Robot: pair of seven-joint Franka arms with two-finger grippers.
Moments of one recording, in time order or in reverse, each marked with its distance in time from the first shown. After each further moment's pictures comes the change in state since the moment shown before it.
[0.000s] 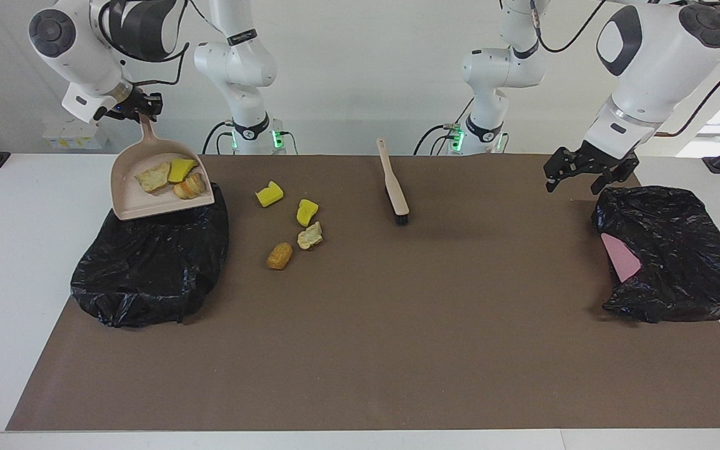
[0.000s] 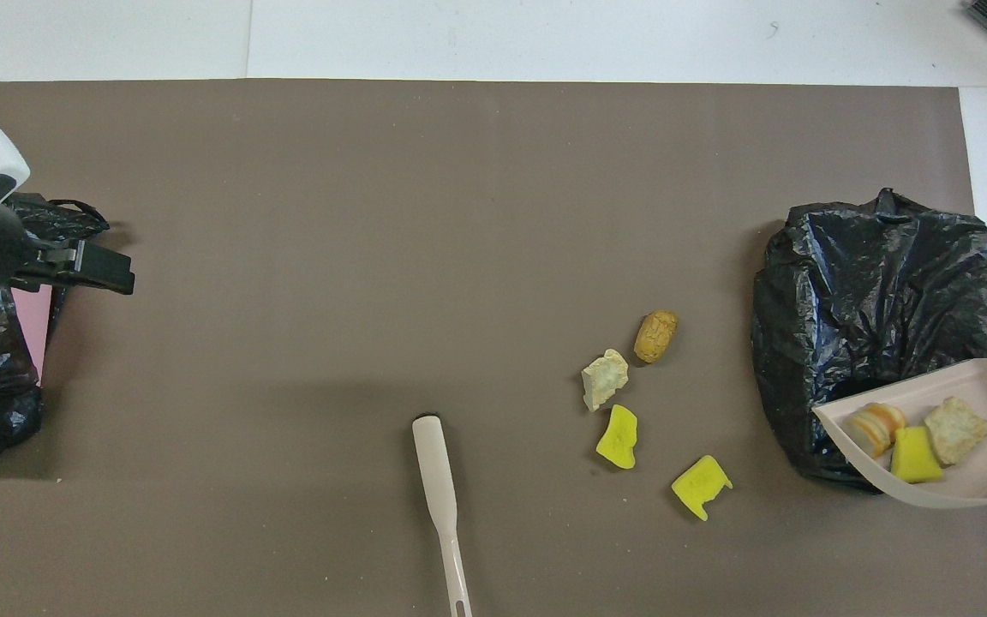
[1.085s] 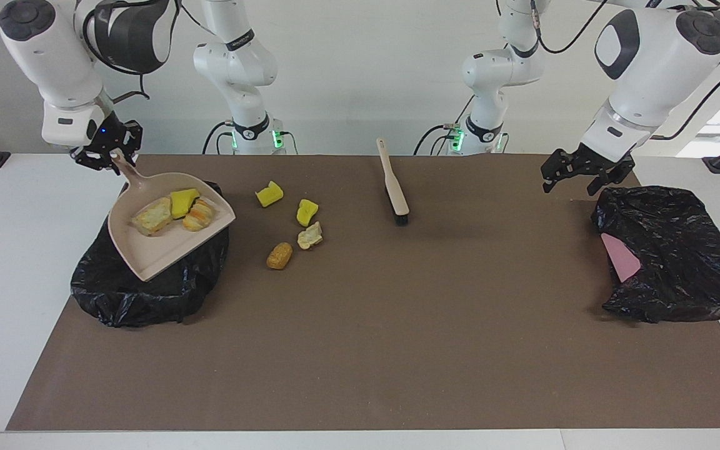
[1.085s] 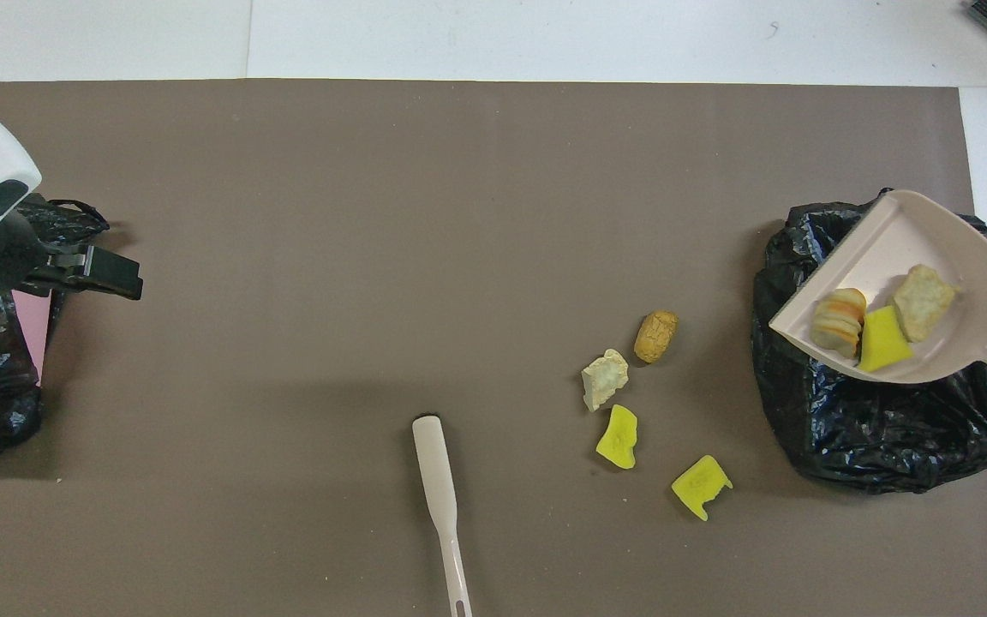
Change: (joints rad) left arm 0.213 0.002 -0.226 -0.015 -0.002 0.001 0.000; right arm 0.037 0.131 -0.004 0.121 0.023 0.355 -0.413
